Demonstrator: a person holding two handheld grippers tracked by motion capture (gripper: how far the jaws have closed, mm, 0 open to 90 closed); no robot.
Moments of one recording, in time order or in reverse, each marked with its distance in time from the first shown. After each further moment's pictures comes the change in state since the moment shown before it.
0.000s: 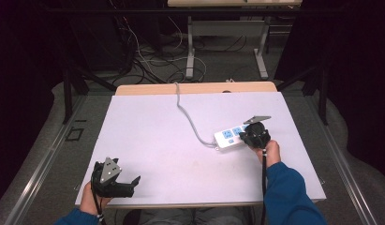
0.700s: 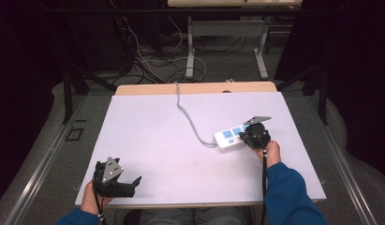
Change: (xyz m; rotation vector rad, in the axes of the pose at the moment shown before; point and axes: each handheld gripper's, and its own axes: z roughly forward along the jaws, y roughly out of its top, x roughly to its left) left arm -0.001 0.001 0.002 0.006 -0.006 0.009; right arm 0.001 -0.001 0.000 -0.015 -0.007 0.001
